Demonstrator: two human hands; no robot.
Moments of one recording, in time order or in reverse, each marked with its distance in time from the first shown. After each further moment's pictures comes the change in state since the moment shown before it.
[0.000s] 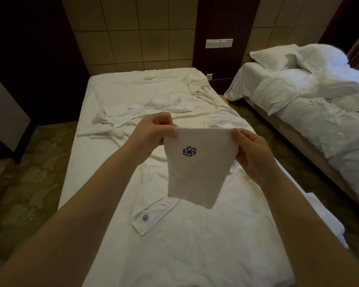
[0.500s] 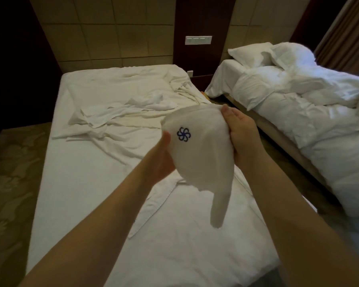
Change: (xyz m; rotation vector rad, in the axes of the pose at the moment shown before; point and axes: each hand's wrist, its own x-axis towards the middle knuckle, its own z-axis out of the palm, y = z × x) left_hand 0.007 -0.060 0.045 -0.700 -0.425 -0.086; right_hand 0.006 -0.027 0.018 -0.095 0.200 -0.078
